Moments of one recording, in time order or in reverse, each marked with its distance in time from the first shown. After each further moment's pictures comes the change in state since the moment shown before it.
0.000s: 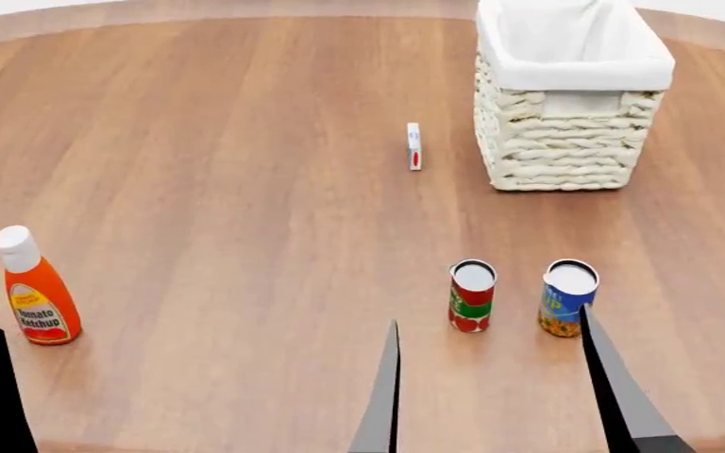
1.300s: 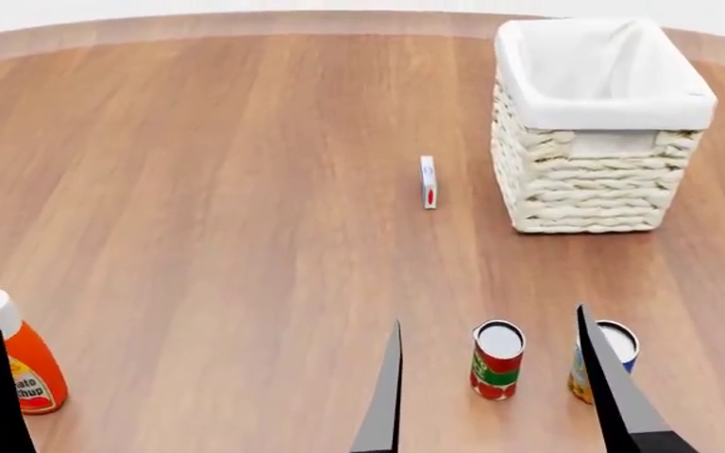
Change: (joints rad) left arm -0.005 -0.058 0.032 0.005 -0.018 0.013 -0.066; right arm 0.016 0.032 -0.005 0.001 0.041 0.042 0.039
